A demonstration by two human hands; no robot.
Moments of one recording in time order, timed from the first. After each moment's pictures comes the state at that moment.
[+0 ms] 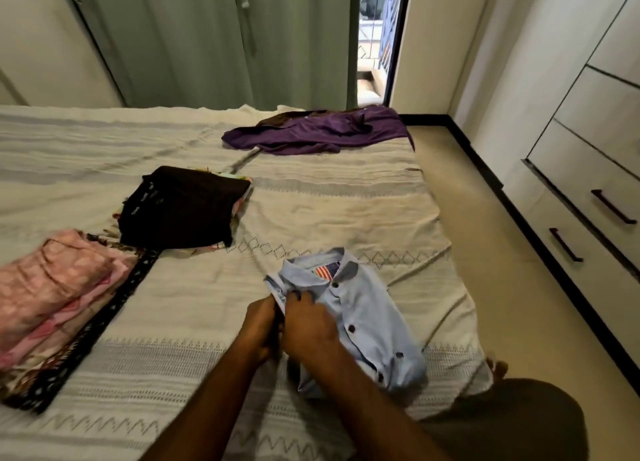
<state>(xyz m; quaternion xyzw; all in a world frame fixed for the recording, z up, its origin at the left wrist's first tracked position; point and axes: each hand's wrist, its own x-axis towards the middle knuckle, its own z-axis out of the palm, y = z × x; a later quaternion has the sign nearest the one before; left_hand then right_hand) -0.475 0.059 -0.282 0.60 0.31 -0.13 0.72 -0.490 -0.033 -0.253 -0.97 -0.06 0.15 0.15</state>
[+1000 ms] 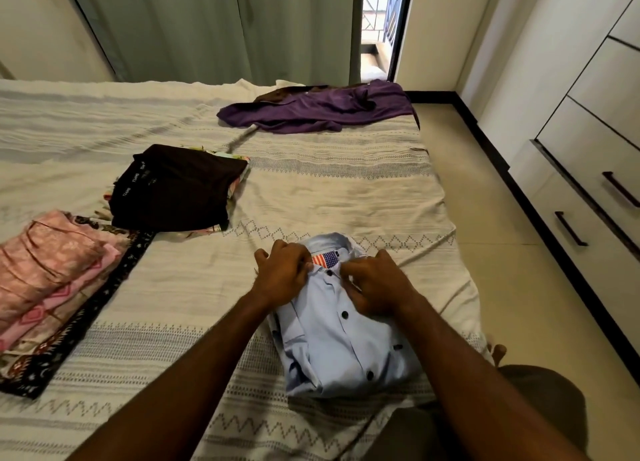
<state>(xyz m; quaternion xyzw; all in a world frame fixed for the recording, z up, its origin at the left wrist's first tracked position) -0.423 0.046 -0.275 0.97 -0.11 0.02 0.22 -0.430 -0.177 -0.293 -0.94 -0.29 -0.09 0.15</state>
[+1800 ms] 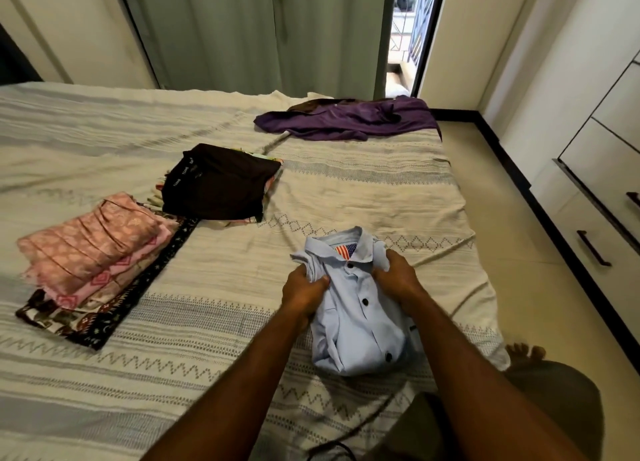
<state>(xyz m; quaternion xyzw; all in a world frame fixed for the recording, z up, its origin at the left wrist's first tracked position) -0.483 0.054 -0.313 0.72 0.22 -0.08 0.65 -0.457 -0.150 -0.278 -0.89 0.10 0.09 0.44</state>
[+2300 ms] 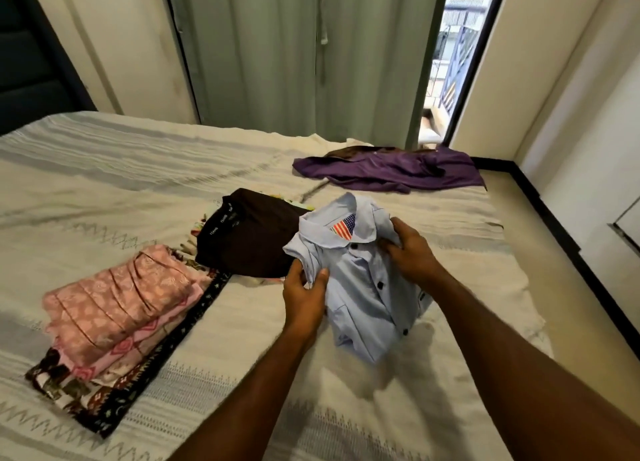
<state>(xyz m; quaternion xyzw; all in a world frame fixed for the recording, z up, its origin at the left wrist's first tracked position) -0.394 0.123 -0.244 0.66 0.14 0.19 0.72 -0.306 -0.066 -0.180 -0.89 -0.13 -0.03 0.43</state>
